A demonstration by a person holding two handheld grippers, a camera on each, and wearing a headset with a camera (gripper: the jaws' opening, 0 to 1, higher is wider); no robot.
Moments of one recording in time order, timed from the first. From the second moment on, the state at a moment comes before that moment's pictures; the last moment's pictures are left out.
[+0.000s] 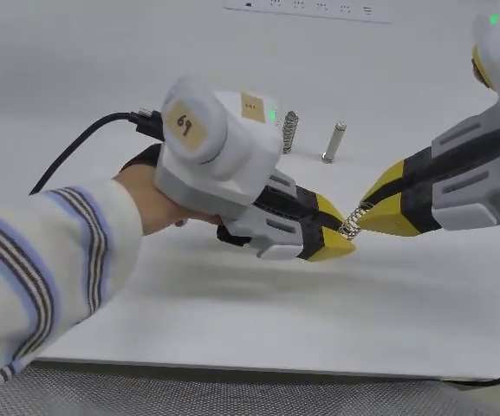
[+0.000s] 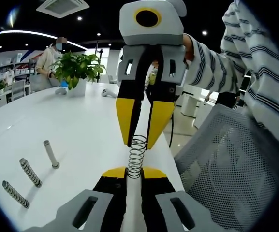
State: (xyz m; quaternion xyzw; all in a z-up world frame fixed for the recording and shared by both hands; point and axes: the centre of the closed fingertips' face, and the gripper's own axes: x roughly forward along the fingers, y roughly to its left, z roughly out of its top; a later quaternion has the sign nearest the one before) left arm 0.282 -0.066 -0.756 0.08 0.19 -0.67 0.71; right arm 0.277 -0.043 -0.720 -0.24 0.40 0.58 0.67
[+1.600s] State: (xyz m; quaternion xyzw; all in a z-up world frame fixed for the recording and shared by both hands) left arm 0.287 -0.062 -0.754 0.10 0.19 -0.66 0.72; right arm 0.281 -0.035 -0.743 -0.29 0.42 0.56 0.65
